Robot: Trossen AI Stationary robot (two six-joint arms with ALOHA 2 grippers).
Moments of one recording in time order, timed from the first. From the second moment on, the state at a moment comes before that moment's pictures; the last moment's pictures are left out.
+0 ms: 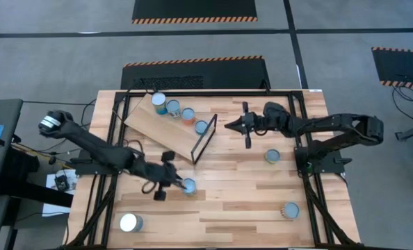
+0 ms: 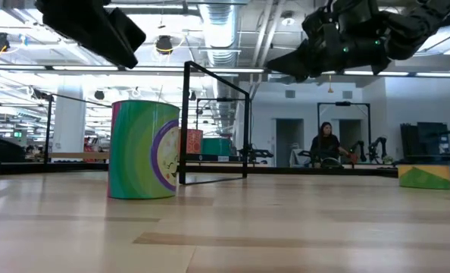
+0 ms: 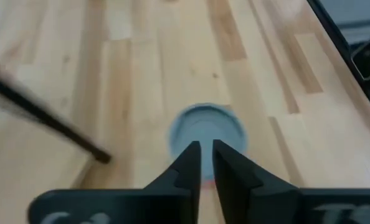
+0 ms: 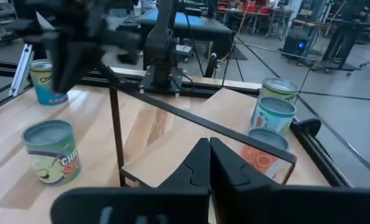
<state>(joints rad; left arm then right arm) -0.41 1.26 0.78 -0.27 -0.21 -0.19 -0.35 1.26 0.54 0.61 -0.34 -0.17</state>
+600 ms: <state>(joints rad) -0.49 1.62 1.08 -0.49 -0.23 -0.12 -0.36 1.26 0.54 0.64 -0.42 -0.16</state>
